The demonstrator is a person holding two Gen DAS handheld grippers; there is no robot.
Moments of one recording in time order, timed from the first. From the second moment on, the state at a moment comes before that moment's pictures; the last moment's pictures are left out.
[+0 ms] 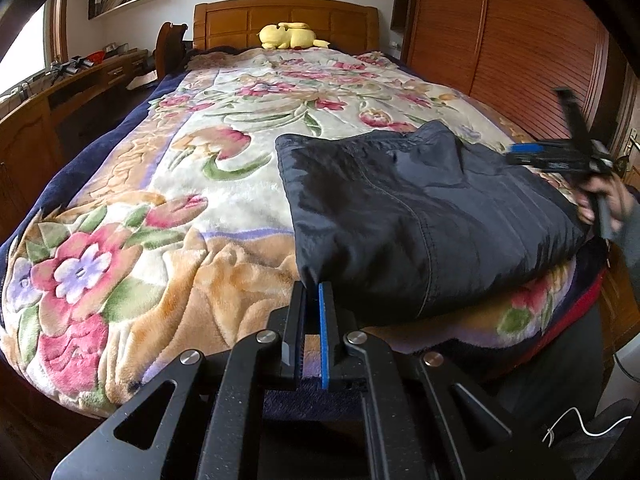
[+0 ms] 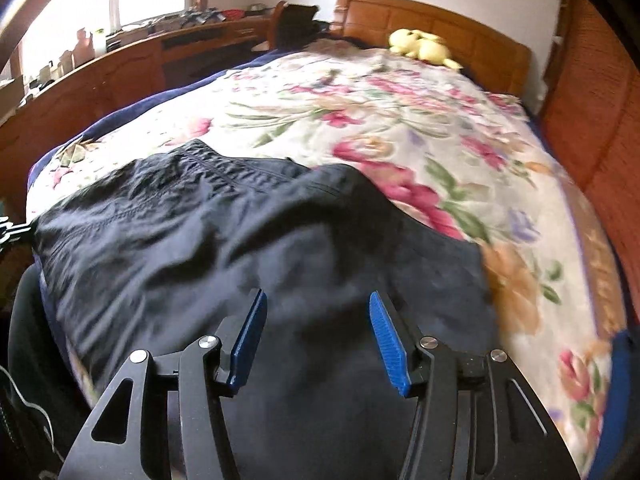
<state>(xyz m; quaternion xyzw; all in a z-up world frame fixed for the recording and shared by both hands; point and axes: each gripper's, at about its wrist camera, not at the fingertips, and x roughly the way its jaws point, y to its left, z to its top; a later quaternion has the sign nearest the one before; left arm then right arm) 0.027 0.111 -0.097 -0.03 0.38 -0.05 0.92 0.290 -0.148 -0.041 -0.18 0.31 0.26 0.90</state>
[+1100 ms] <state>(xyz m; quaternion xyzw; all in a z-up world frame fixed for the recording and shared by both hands) 0.037 0.104 -0.088 -0.03 0.37 -0.07 0.93 0.451 -0.063 -0.061 -0.15 0.34 0.18 0.91</state>
